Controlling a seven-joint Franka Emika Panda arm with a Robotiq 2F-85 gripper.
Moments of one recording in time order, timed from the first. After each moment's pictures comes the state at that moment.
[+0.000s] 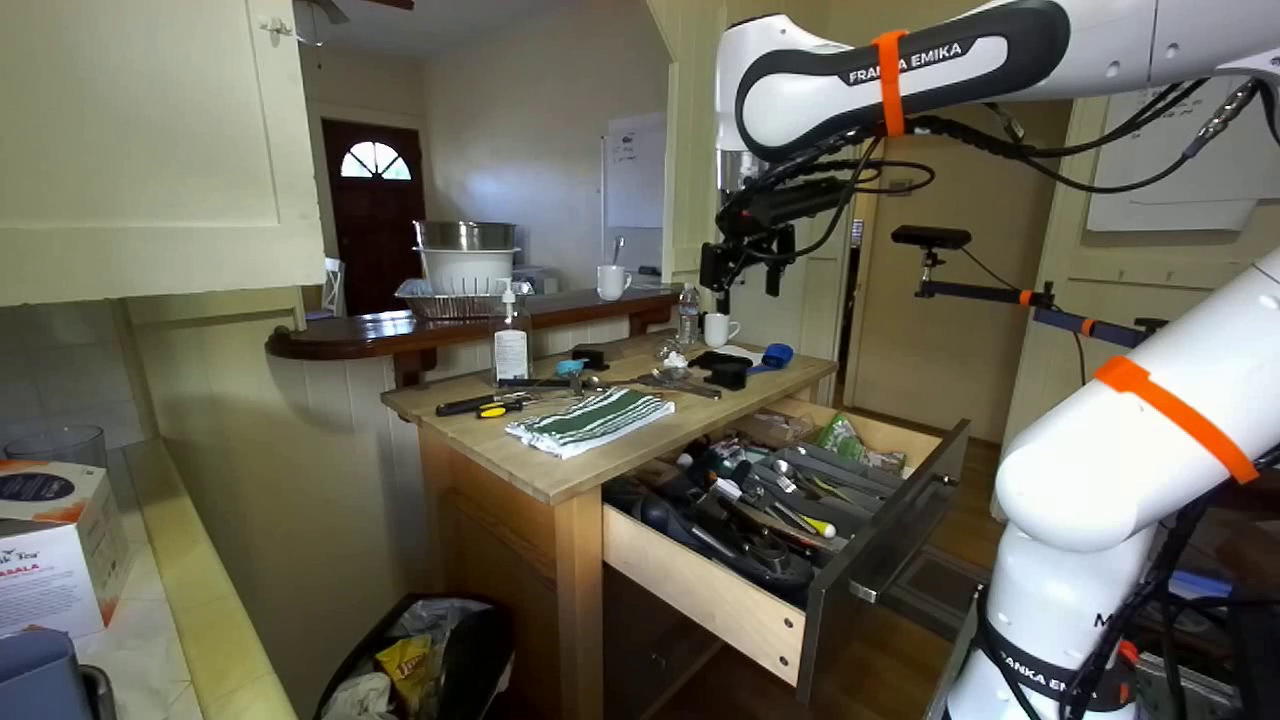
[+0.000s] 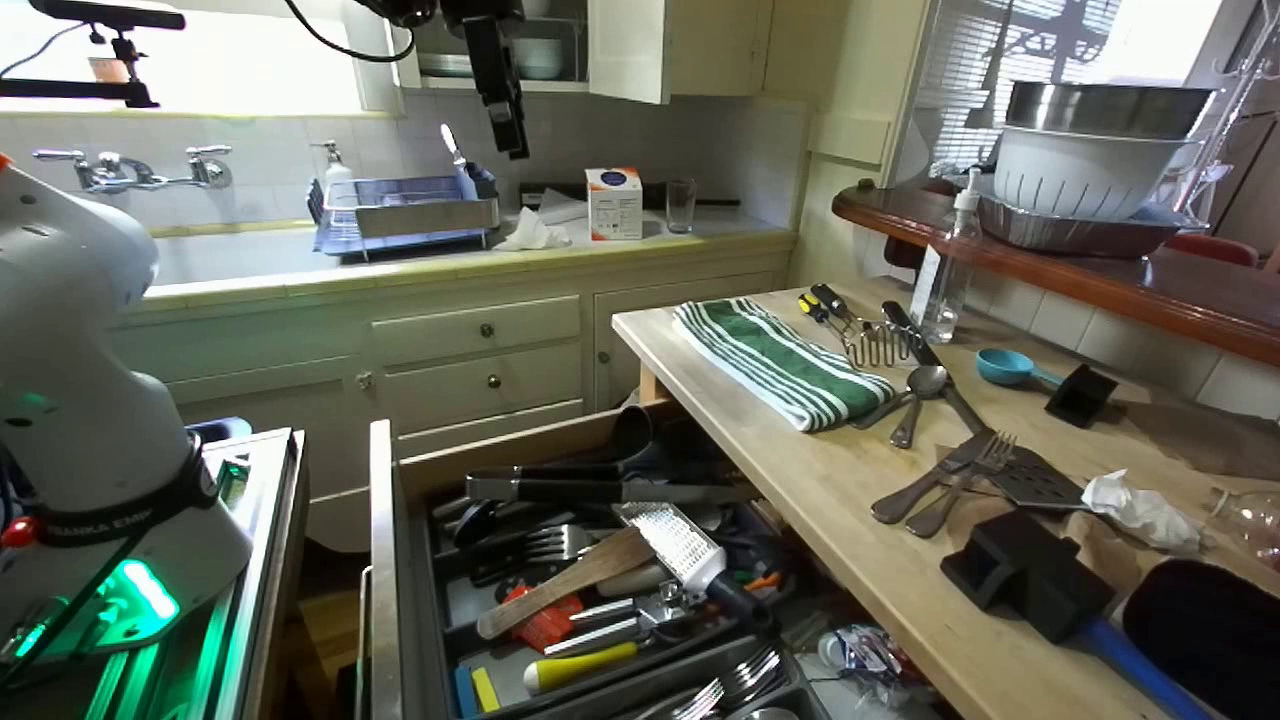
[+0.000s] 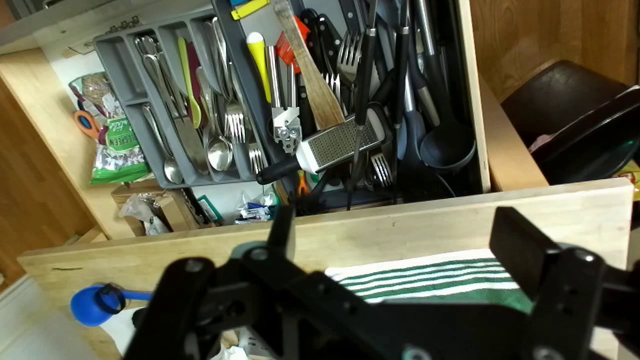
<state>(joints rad) -0.13 -0.60 0.17 -2.26 -0.19 1.78 0.33</state>
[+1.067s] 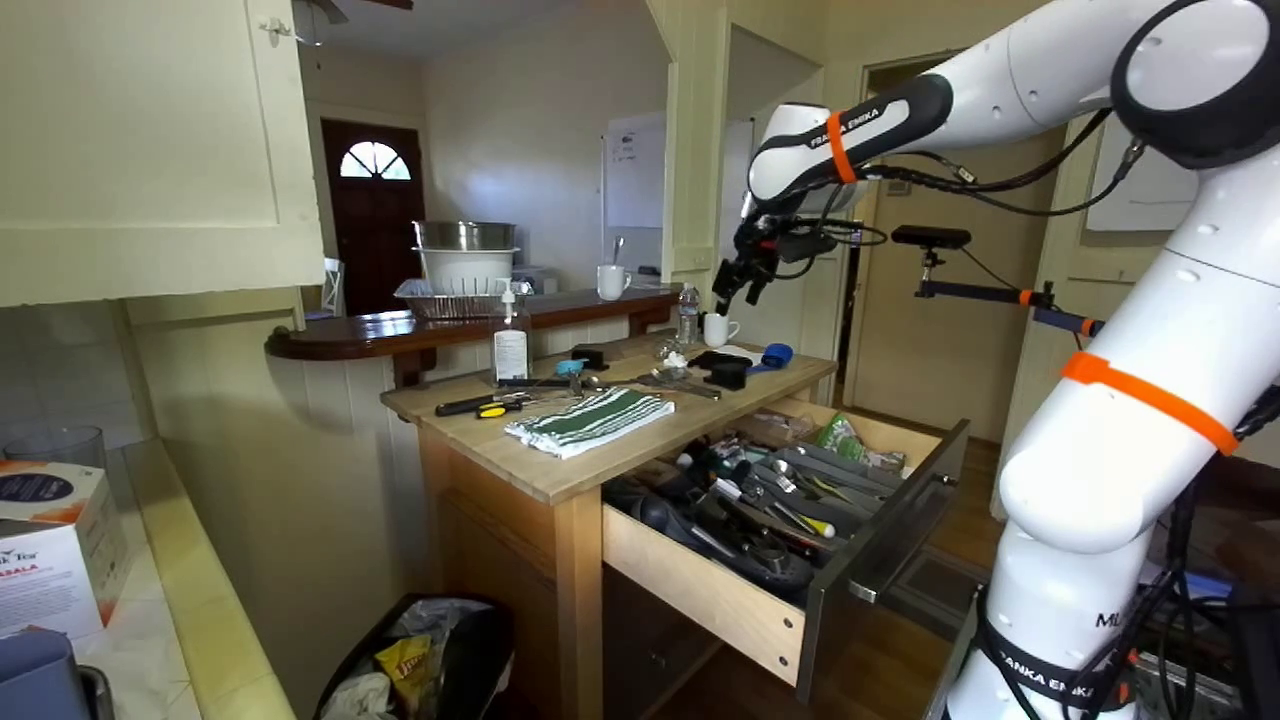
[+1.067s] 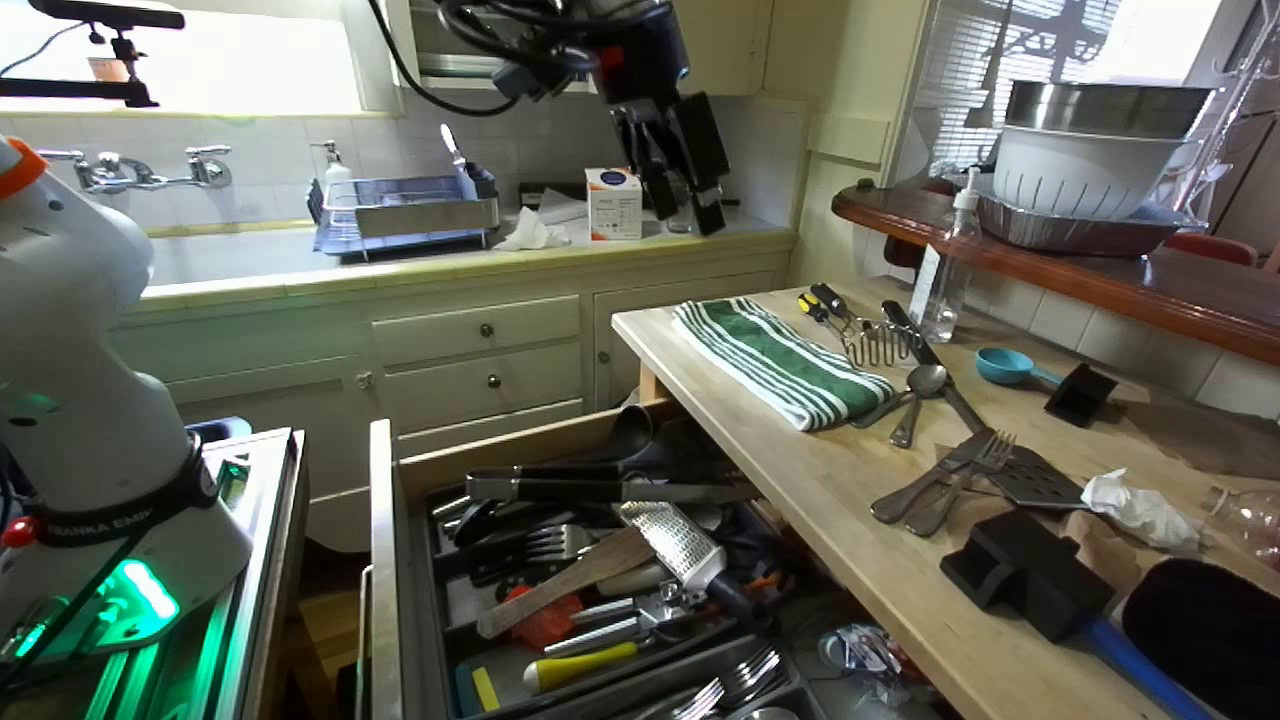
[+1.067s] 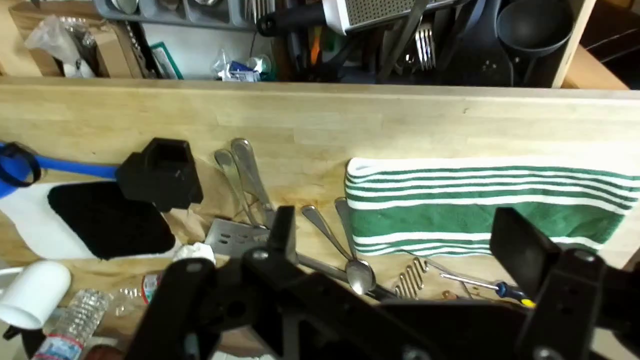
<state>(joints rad) -0.10 -0.33 -0.22 -2.23 -0.11 2.29 -0.24</state>
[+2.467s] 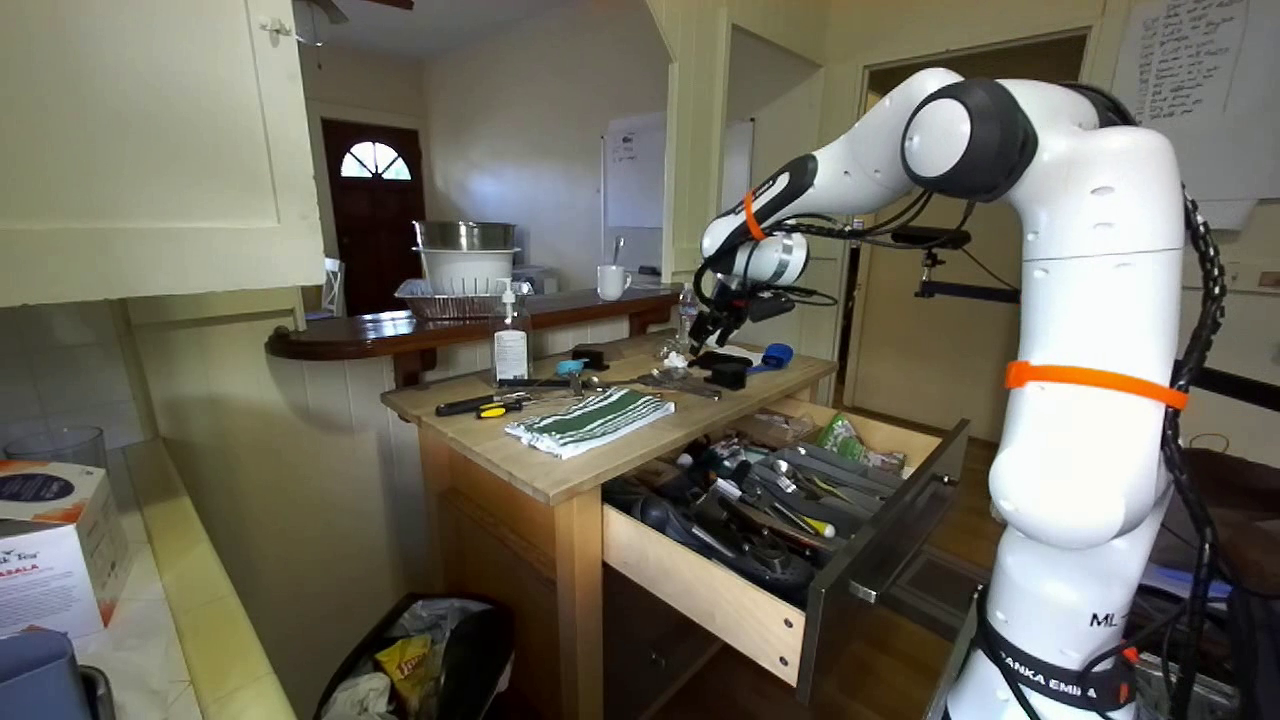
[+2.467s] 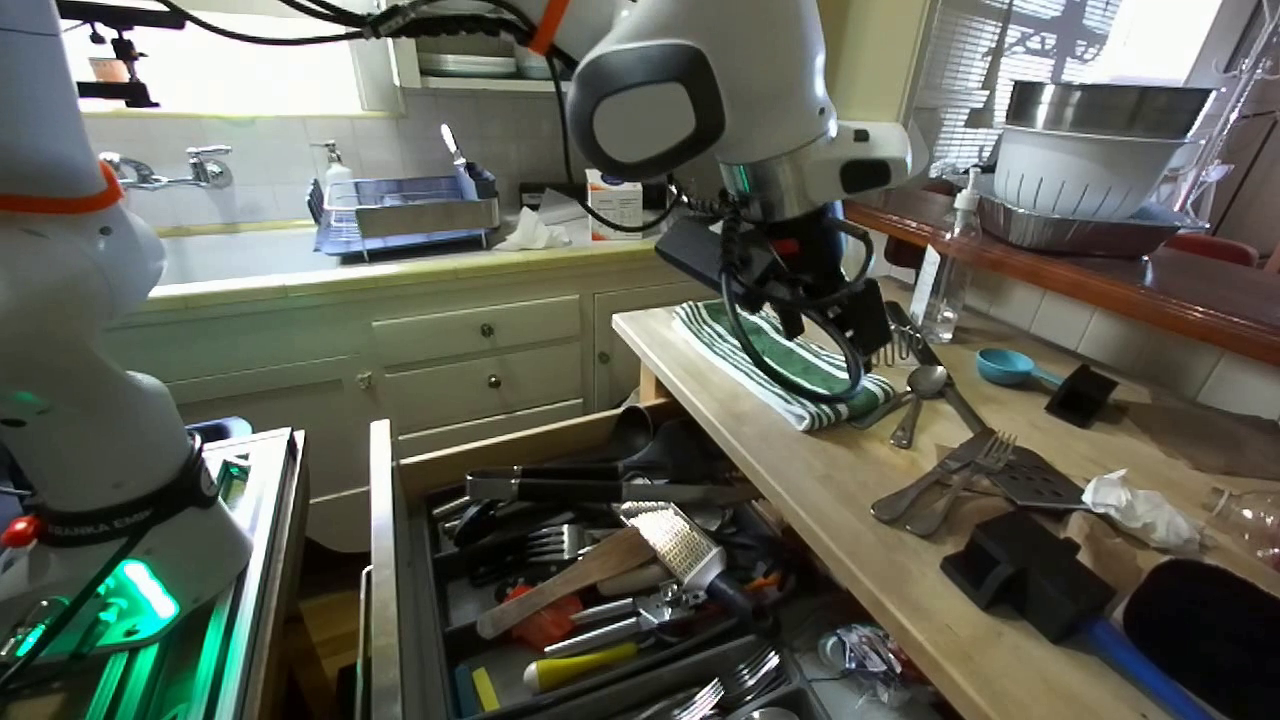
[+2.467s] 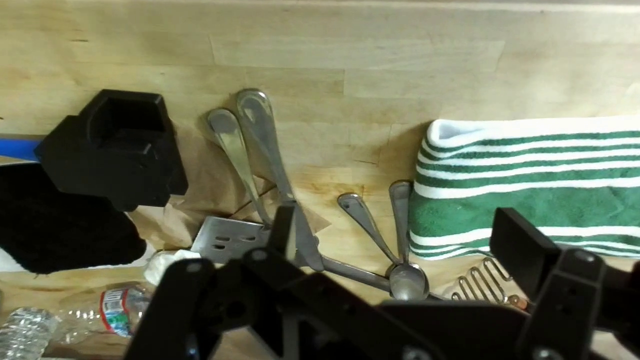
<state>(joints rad) -0.19 0.16 -0.23 -1.99 0.30 2.55 -0.64</state>
